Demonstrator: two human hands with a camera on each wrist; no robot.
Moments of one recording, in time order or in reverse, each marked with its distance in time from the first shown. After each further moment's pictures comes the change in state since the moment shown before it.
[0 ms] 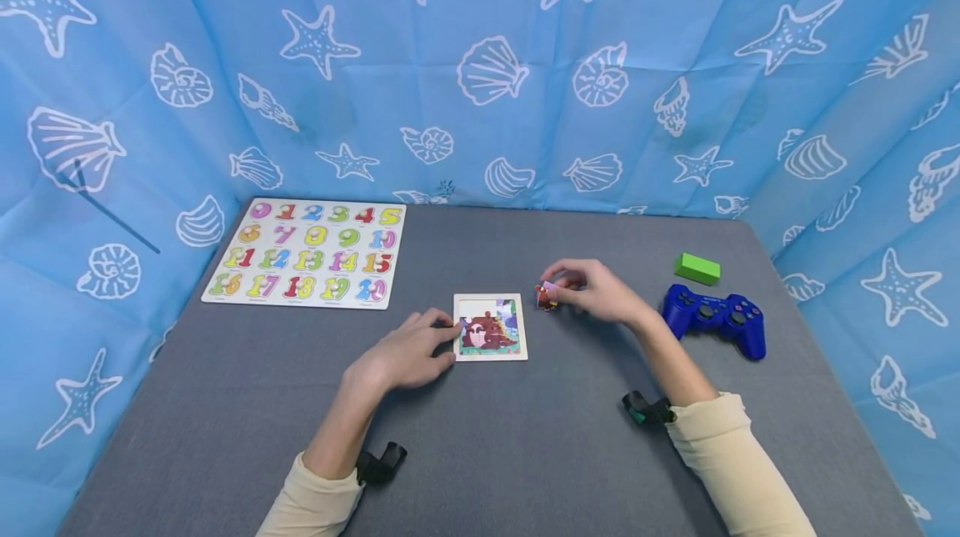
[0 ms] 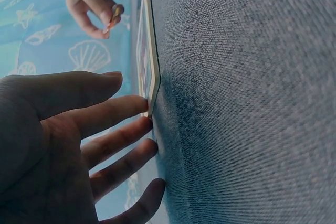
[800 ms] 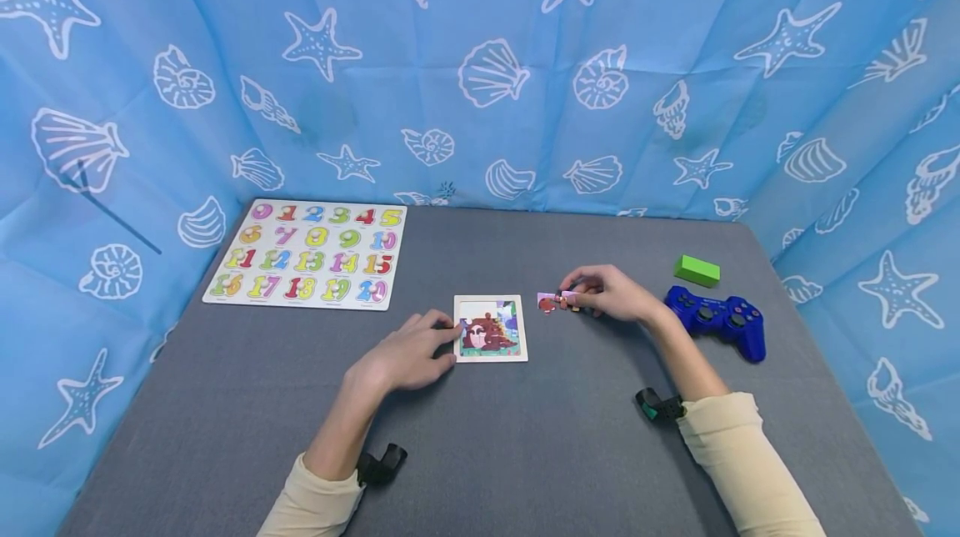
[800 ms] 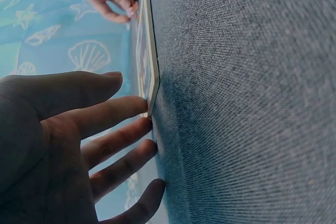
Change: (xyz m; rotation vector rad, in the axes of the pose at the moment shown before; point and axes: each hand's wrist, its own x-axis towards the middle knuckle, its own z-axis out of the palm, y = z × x) left_hand -0.002 0.002 0.001 0.000 0.010 -0.005; right_hand -0.007 0.030 -0.018 -0.022 -0.059 0.078
